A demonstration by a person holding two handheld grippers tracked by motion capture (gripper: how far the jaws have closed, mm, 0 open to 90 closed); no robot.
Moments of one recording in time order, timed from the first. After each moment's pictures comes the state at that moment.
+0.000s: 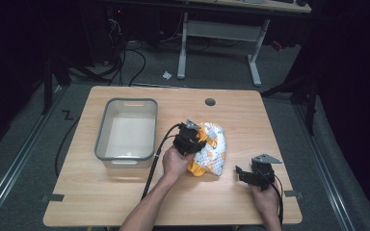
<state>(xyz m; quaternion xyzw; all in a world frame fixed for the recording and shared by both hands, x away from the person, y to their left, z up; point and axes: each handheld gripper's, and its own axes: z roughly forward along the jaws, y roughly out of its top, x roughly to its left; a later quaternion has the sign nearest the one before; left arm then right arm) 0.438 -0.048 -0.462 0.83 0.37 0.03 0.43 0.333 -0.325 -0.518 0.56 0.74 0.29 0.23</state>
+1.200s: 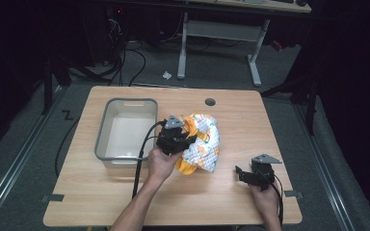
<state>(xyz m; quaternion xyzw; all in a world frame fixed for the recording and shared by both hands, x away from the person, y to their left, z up) 0.414 0.003 -0.416 0.79 0.35 0.06 0.49 0.333 -0.325 -0.518 0.56 0.74 0.29 0.23</state>
